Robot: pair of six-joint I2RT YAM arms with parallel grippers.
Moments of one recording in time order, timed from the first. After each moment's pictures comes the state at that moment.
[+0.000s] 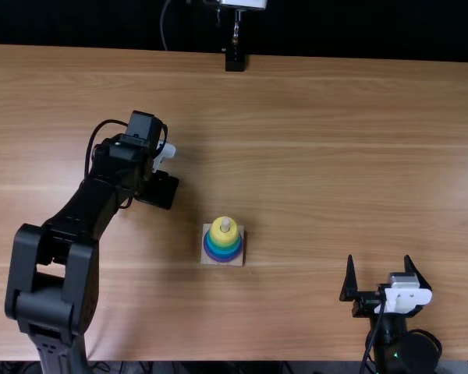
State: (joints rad) left arm -0.23 2.05 1.47 -0.78 -0.08 0.02; right arm -0.03 0.01 0.05 -0.13 -0.01 -0.13
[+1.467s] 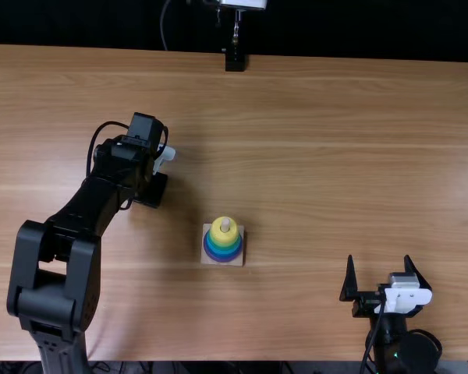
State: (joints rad) left arm -0.23 2.07 1.47 -0.79 -0.10 0.03; right arm -0.03 0.01 0.05 -0.13 -0.01 -0.13
